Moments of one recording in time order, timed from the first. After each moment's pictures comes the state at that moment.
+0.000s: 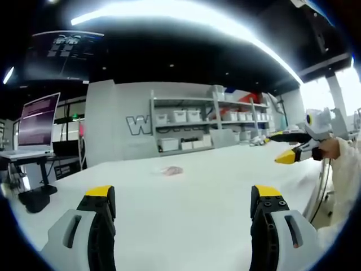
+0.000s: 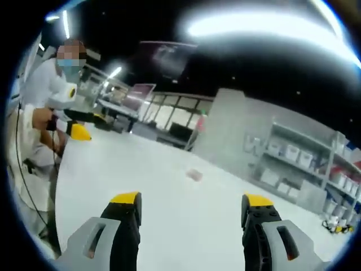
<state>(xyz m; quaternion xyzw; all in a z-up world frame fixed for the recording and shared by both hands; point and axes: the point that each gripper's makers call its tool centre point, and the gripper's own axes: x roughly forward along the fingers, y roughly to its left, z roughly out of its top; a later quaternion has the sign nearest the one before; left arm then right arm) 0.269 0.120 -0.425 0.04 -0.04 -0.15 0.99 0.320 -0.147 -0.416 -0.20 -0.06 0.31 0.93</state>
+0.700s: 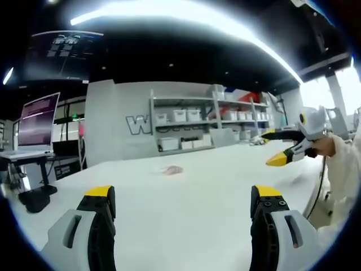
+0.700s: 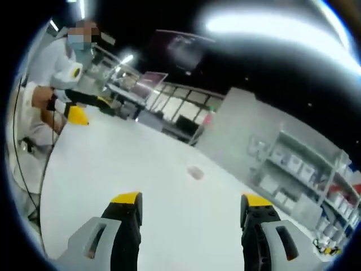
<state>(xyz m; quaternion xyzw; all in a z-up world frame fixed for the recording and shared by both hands) 0.270 0.120 -0.425 0.04 -0.04 -0.15 0.99 0.340 -0.127 -0.417 -0.28 -0.06 0.31 0.91</state>
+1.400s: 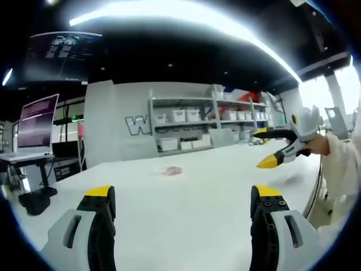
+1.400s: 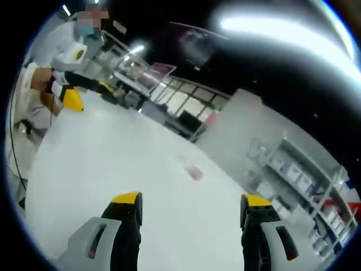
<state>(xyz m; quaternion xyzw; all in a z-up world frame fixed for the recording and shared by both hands) 0.271 0.119 -0.423 0.04 -0.04 -0.15 0.99 0.357 -0.114 -0.416 -0.33 -0.06 0.31 0.89</state>
